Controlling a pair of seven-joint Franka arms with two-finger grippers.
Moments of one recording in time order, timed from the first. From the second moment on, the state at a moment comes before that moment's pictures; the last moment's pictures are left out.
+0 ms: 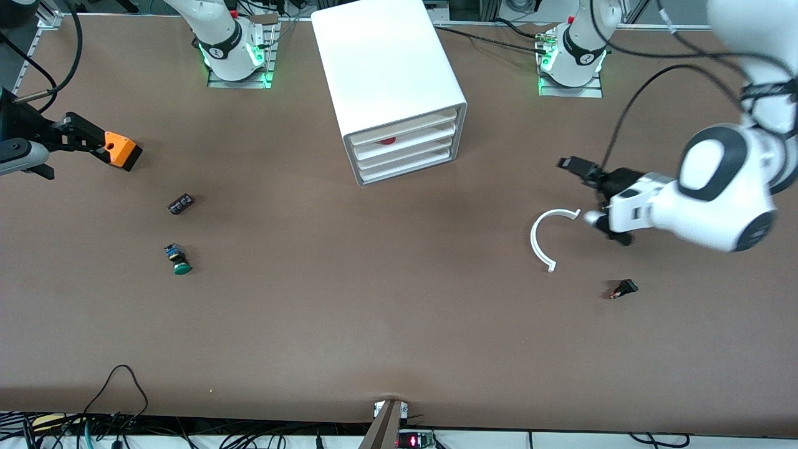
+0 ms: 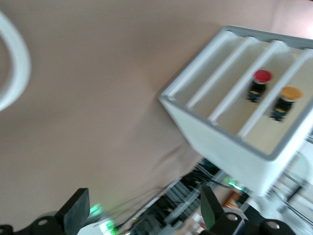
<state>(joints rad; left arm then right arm) 0.02 0.47 -0.12 -1.61 -0.52 1.35 0.36 0.04 0.03 -0.04 -1.60 0.01 1.66 -0.34</state>
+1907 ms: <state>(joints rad) -0.21 0.91 -0.39 -1.70 -1.08 1.86 0.82 0.04 0.04 -0.04 -1.59 0.01 1.71 -0.34</state>
